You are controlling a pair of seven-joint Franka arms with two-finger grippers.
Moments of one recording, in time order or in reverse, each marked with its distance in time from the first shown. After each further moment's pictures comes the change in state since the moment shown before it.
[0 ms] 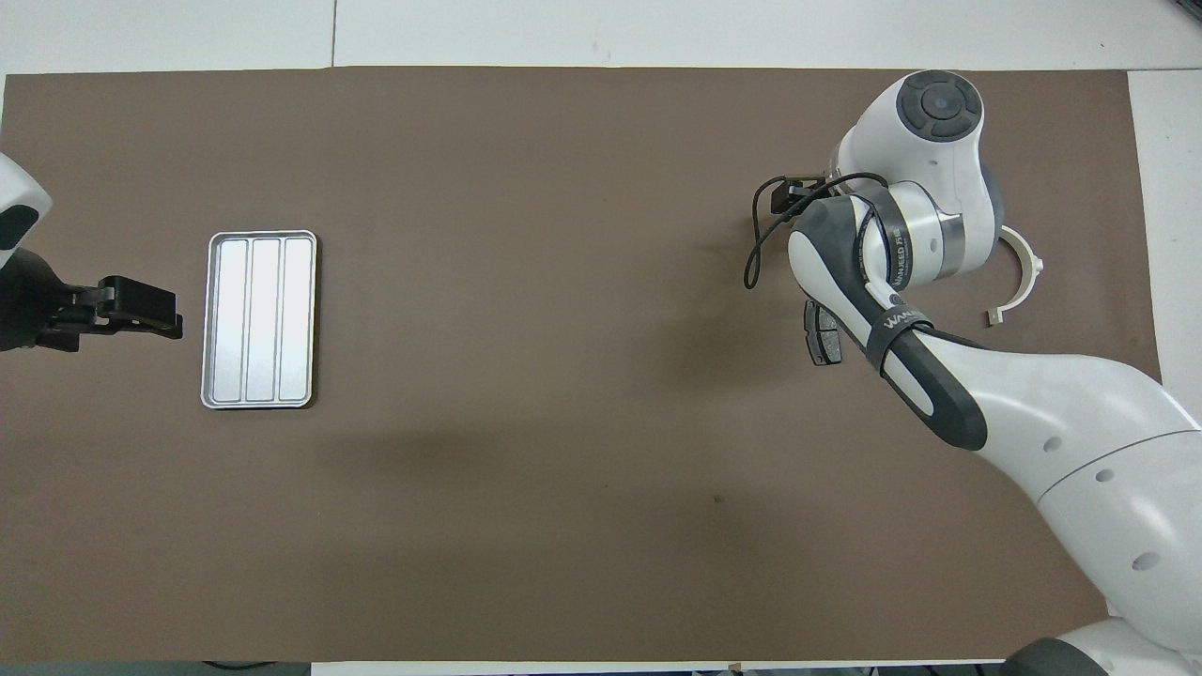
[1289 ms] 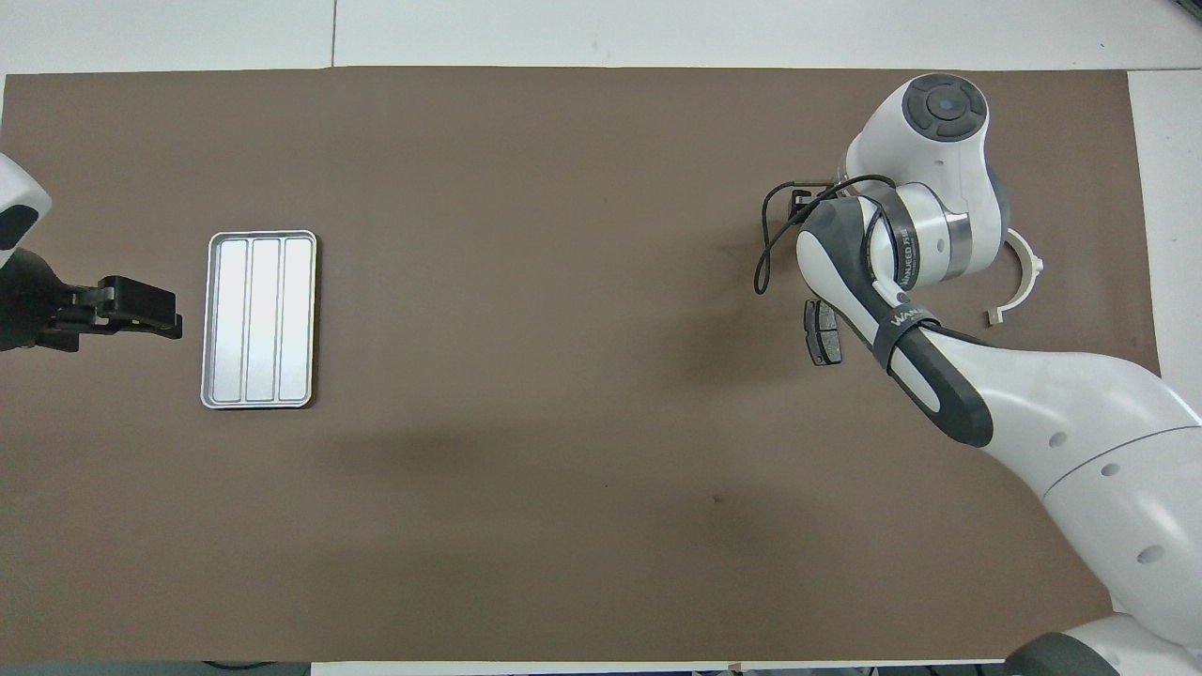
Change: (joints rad) left arm 0.000 0.000 0.000 0.000 0.000 0.000 0.000; right arm -0.018 0.005 0.000 -0.009 -0.006 -0.025 0.002
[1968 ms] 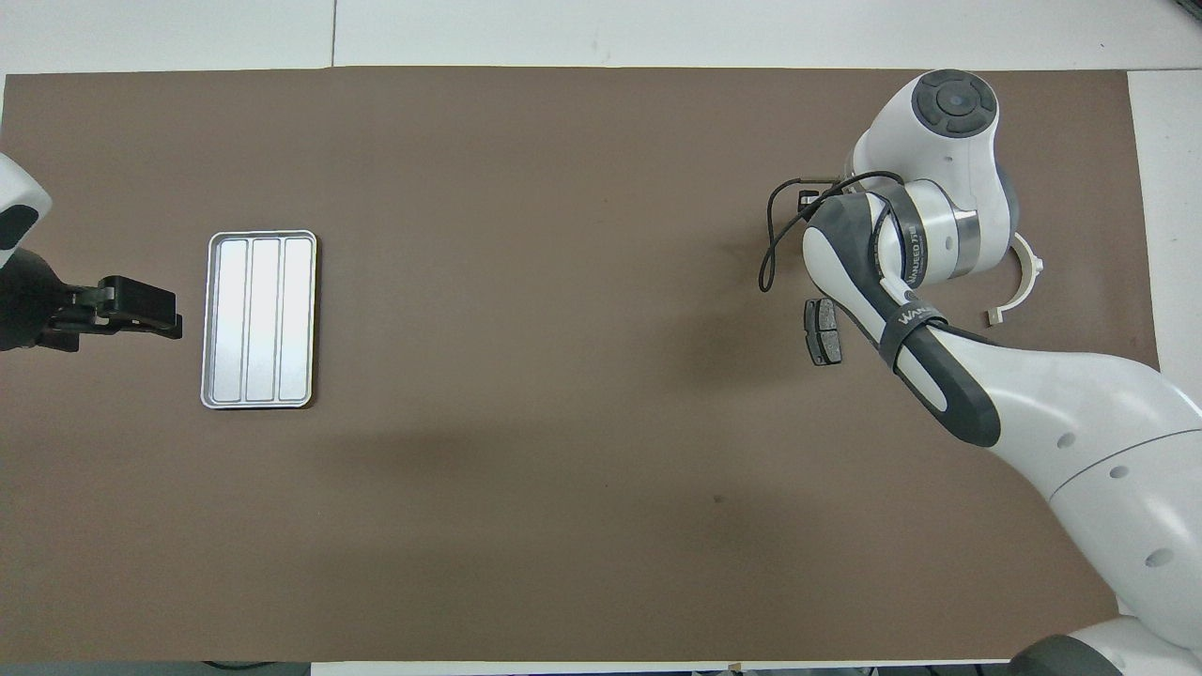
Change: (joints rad) left arm 0.000 0.000 0.000 0.000 0.000 0.000 0.000; right arm -0.005 -0.008 -0.001 0.003 0.005 -0.014 0.000
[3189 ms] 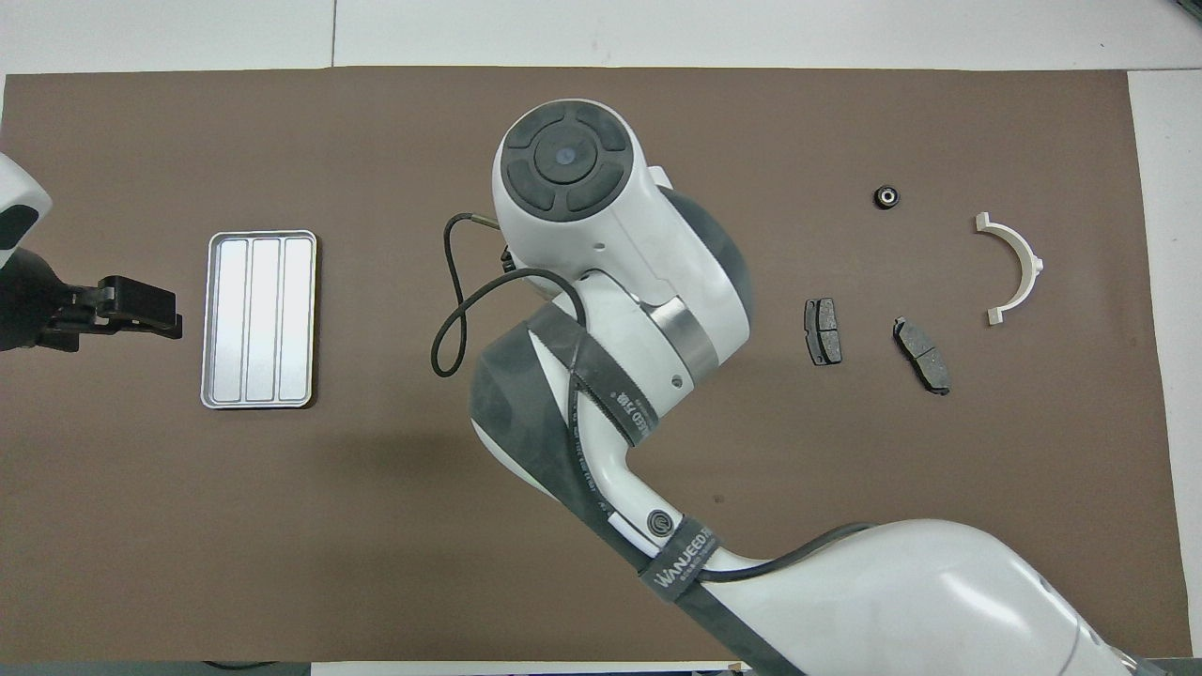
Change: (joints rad) left arm 0.000 0.000 0.000 0.000 0.000 0.000 0.000; right arm 0.421 -0.066 0.148 0.333 0.029 -0.366 0.829
